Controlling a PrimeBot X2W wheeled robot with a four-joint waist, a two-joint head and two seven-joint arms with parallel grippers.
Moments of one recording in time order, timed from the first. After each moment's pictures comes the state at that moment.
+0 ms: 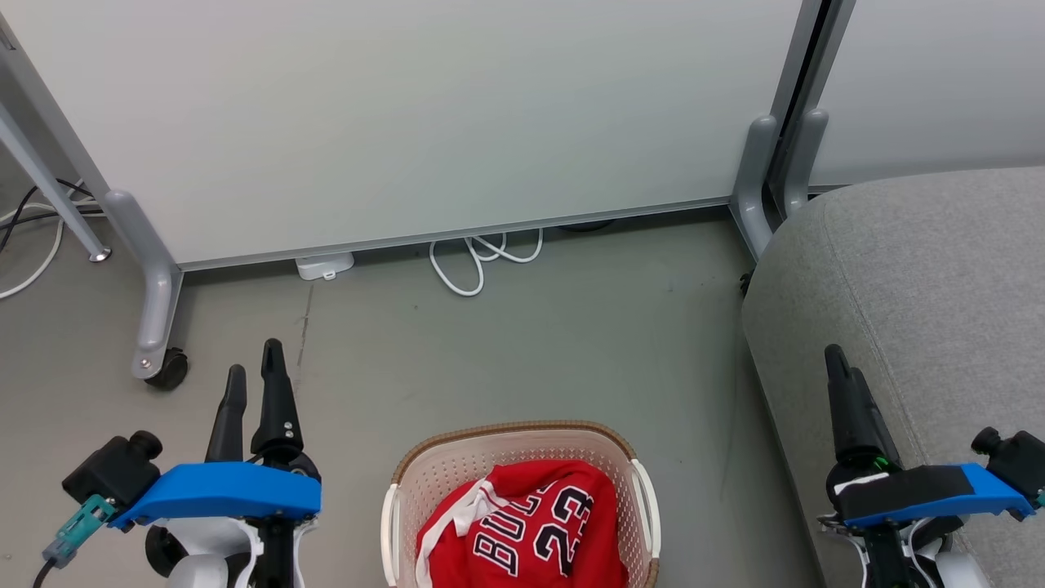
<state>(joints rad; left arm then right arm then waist) -0.11 0.04 -0.02 0.18 -0.82 -0.05 -0.09 -0.12 -0.04 -0.03 0.23 0.96 0.13 -0.09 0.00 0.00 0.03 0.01</state>
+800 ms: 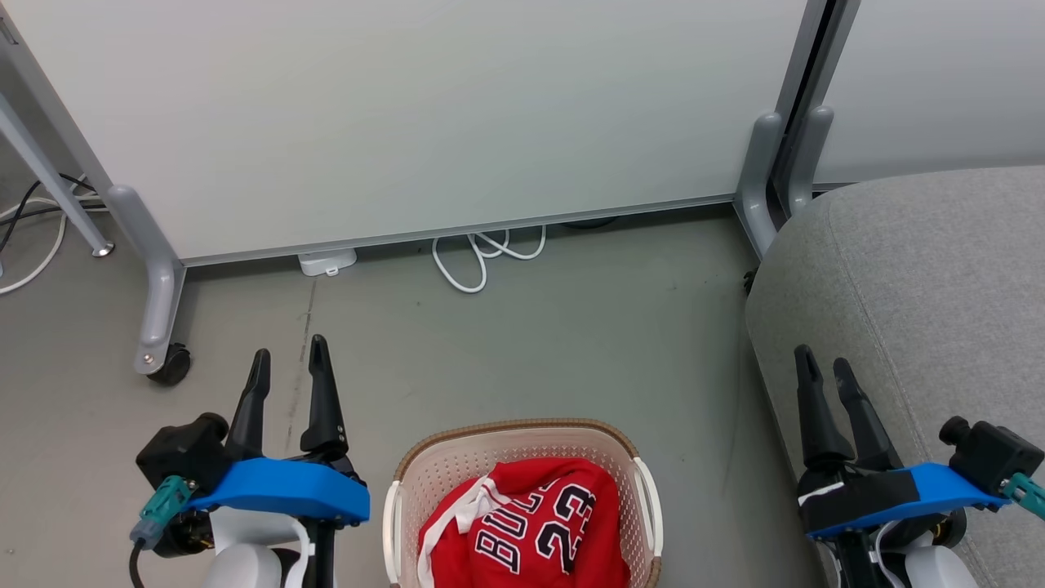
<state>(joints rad) -0.13 0.05 -0.09 0.22 -0.46 -0.01 -0.16 -0.12 -0.04 0.02 0.23 0.67 0.13 -0.16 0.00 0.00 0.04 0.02</state>
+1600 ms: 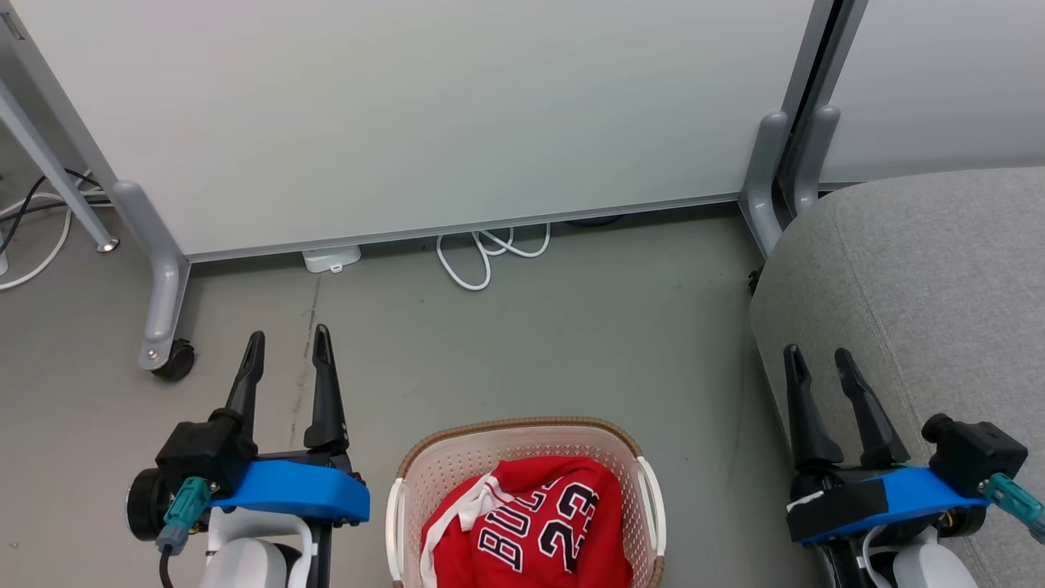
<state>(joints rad) -0.14 0.06 -0.10 0.21 -0.26 -0.01 -0.21 -0.12 -0.04 0.02 0.23 0.43 0.13 -0.21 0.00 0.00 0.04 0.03</state>
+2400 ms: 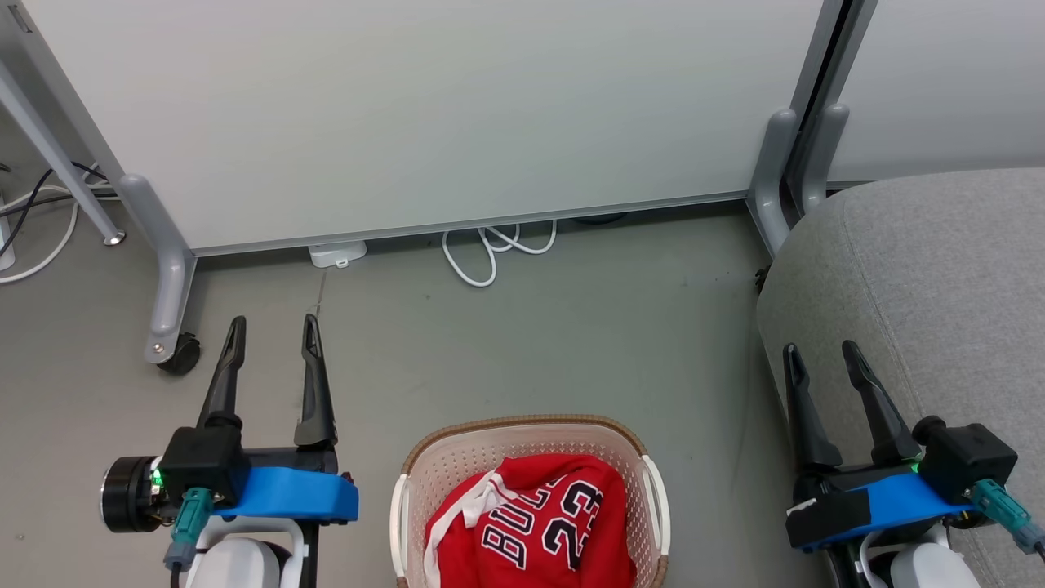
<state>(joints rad) -0.13 0.05 -0.05 0.17 -0.10 -0.02 -0.25 -0.12 -0.05 0.01 0.21 0.24 0.13 -0.26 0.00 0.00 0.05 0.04</state>
